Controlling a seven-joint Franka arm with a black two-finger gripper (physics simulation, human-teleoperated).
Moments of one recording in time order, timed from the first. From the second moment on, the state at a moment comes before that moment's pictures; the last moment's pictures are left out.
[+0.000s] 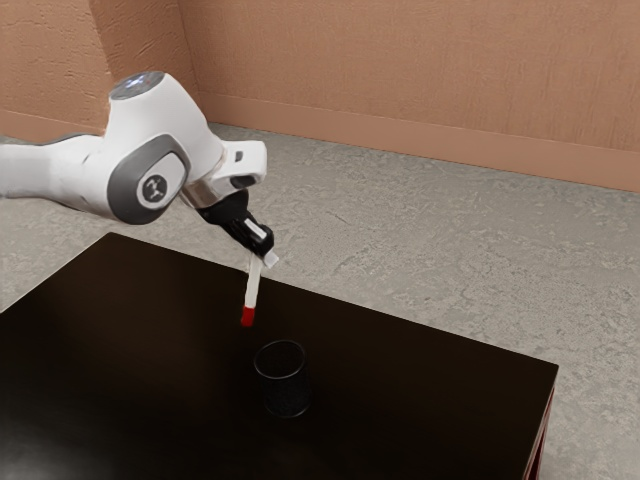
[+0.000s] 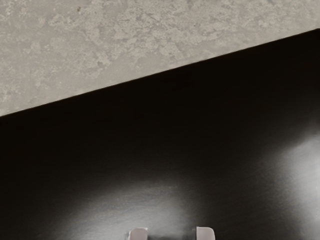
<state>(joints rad) -0.25 -0.17 0.07 -2.23 -0.11 2.39 0.21</state>
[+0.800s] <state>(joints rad) -0.34 -0.04 0.07 -2.25 -0.19 2.44 0.22</state>
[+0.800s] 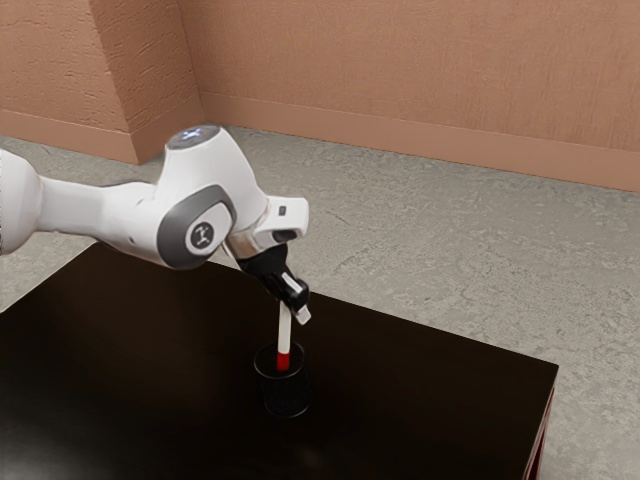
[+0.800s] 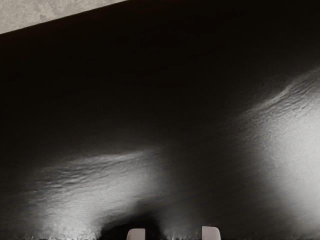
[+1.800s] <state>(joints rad) -0.32 0.07 0.08 -2.22 -0.23 2.46 0.27</state>
